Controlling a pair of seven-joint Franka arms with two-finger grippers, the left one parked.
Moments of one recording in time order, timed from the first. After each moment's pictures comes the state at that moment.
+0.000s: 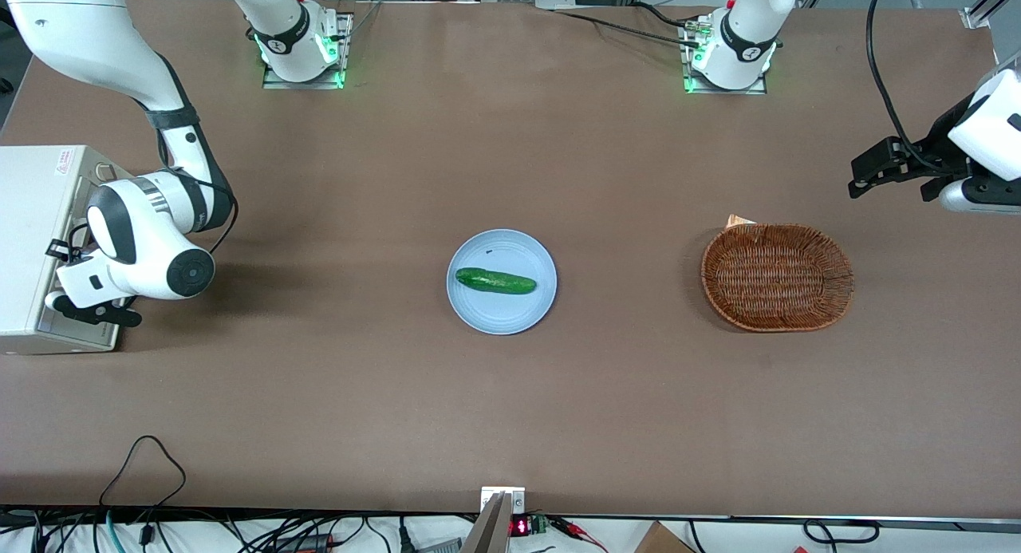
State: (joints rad) arm -0.03 0.54 0.04 -1.75 -1.13 1.68 0.74
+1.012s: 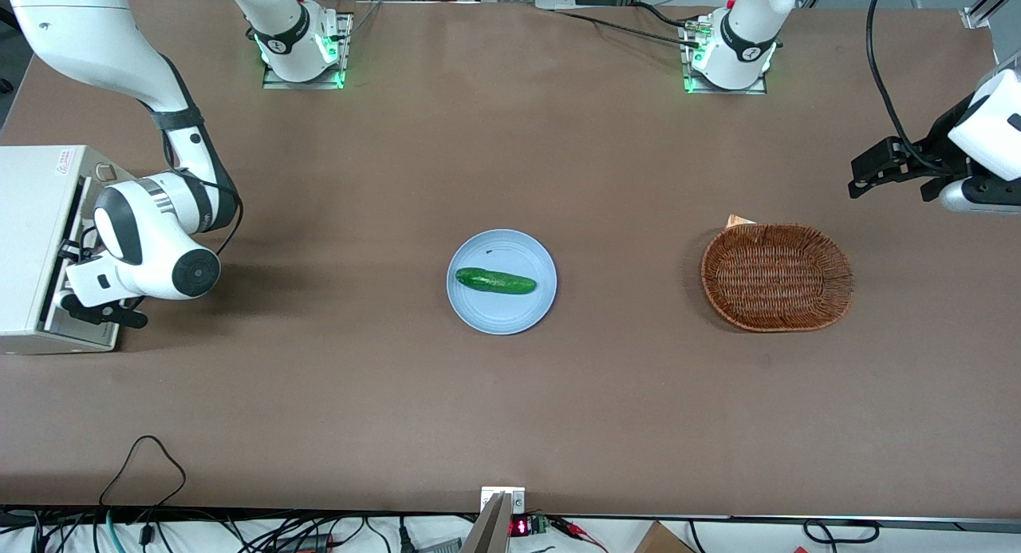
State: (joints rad) arm -0.02 0.55 0.06 -1.75 -1.08 1.69 0.79
